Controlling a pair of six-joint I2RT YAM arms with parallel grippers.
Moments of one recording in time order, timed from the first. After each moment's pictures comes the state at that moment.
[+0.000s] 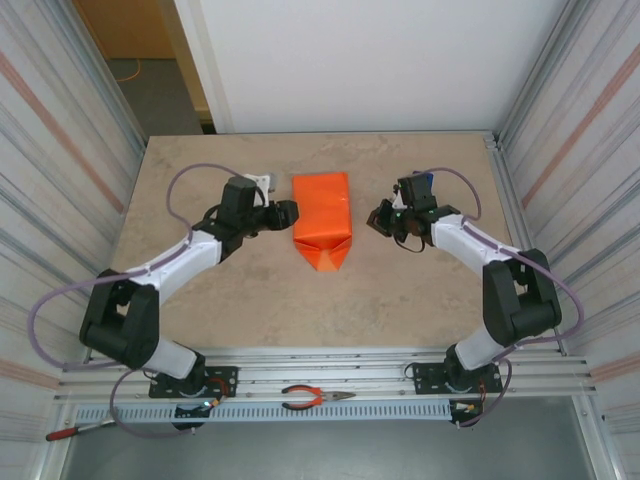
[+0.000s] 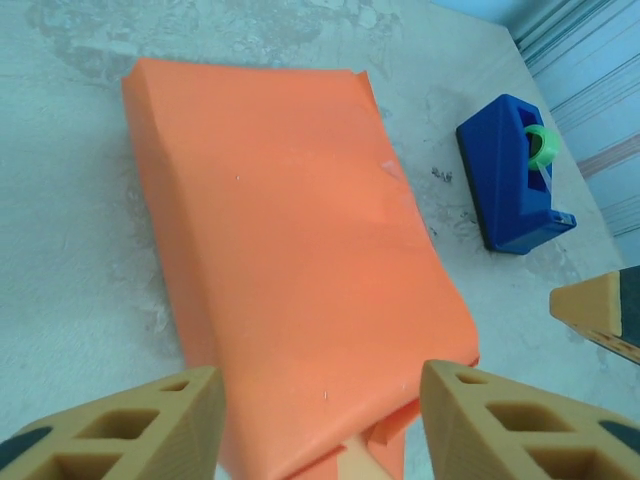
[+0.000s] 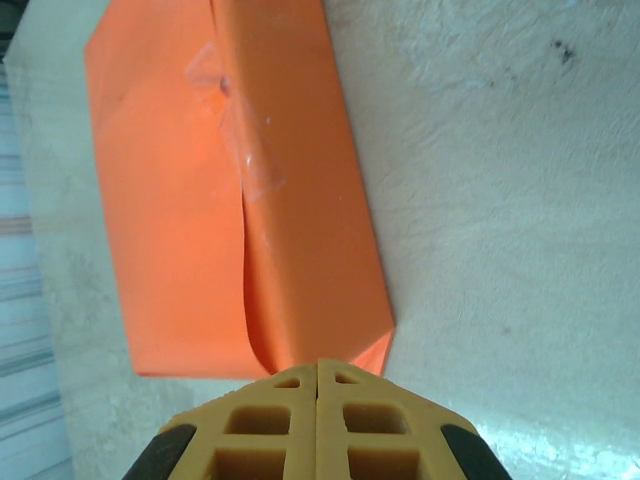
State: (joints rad) left arm -0.44 1.45 0.91 -0.04 0.24 -0.44; right arm 0.34 1.55 0.97 -0.27 -0.36 0.82
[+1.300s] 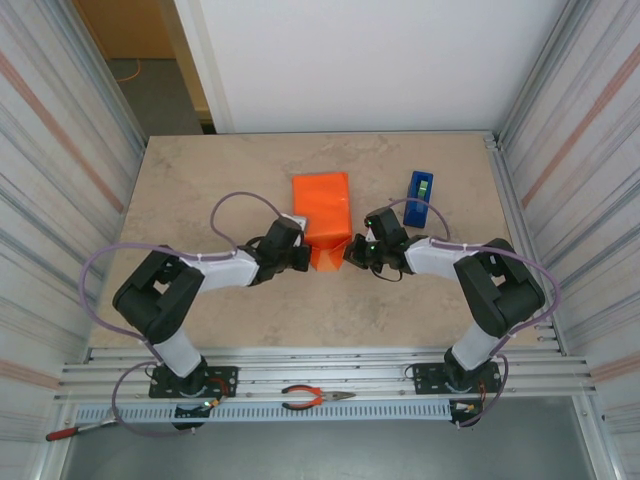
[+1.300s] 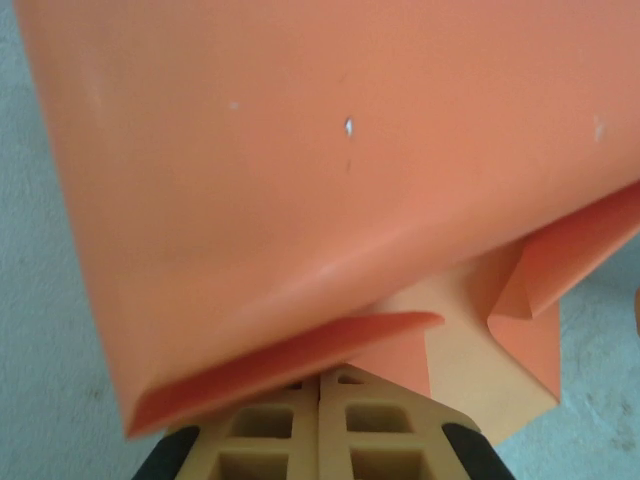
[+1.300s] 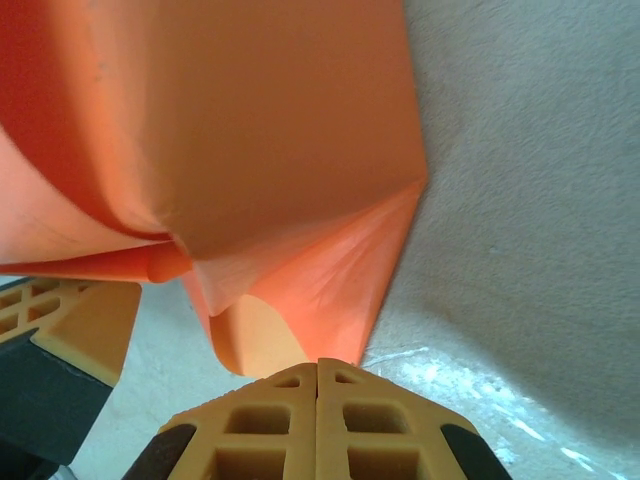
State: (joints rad) left arm -0.68 1.68 0.80 0.08 -0.04 -0.39; right arm 0.53 1.66 0.78 -0.01 -0.33 0.91
